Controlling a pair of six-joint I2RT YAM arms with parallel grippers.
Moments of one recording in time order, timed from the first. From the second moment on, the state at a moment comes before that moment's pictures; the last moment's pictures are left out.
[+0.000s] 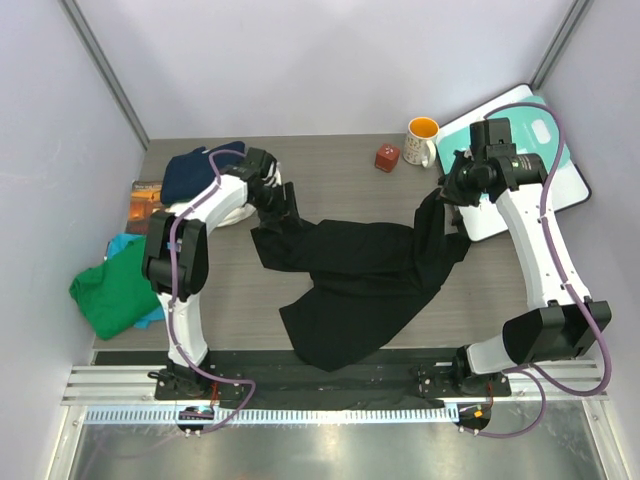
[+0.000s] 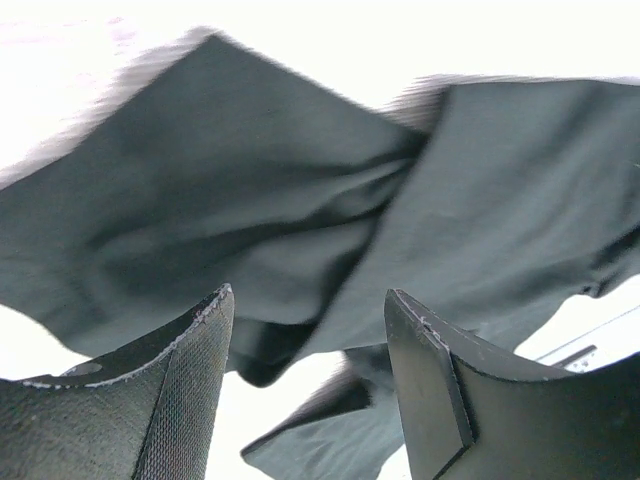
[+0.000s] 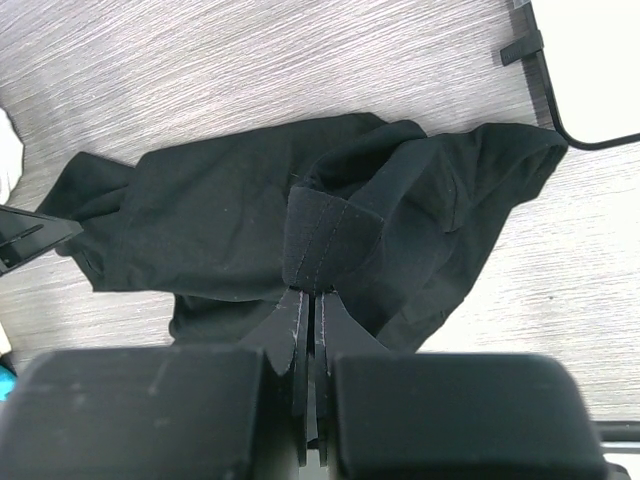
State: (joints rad) left arm -0.31 1.99 1.53 -0.71 0.34 -0.46; right arm 0.09 1.44 1.61 -1.06 -0.03 0.46
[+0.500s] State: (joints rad) left arm -0.37 2.01 1.59 -0.71 0.39 -0.46; right arm 0.09 1.45 1.60 -1.04 -0.04 0.48
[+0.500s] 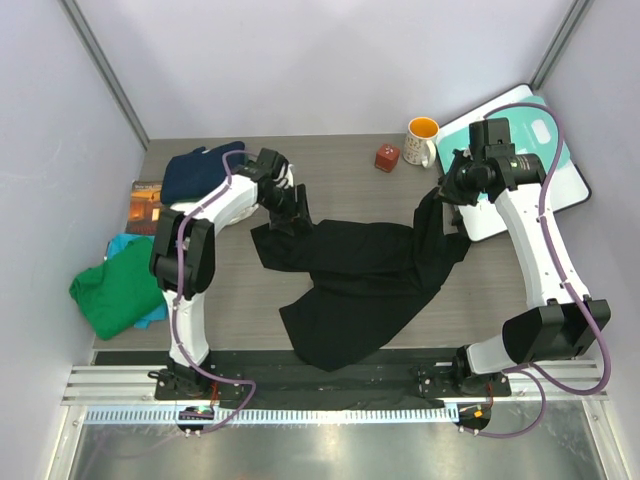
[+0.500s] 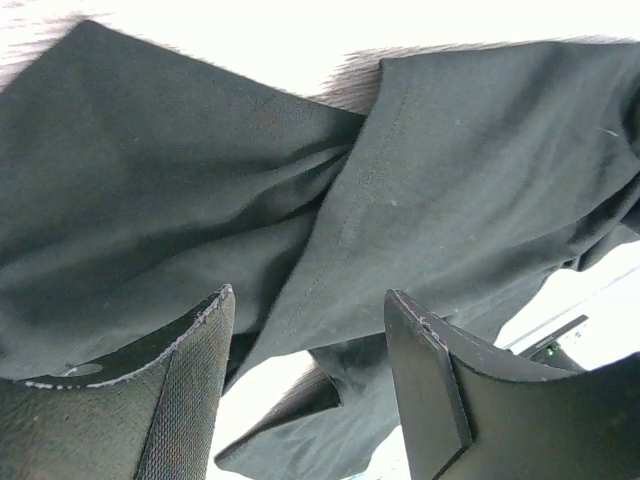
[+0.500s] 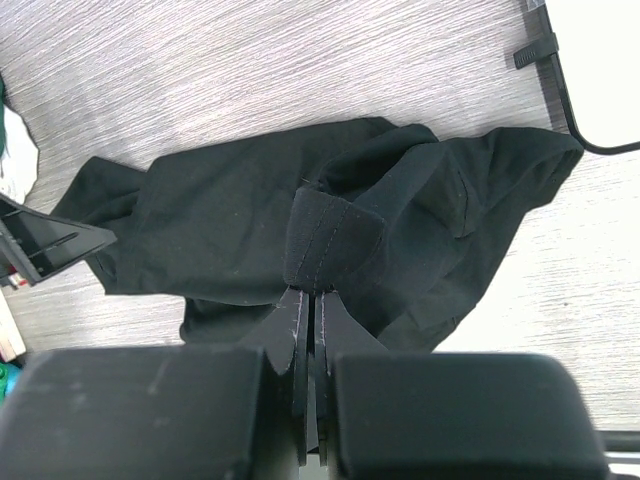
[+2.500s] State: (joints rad) left arm -0.30 2.05 2.07 -0.96 0.15 -0.44; right arm 0.04 1.45 1.63 -1.03 0.04 0.44
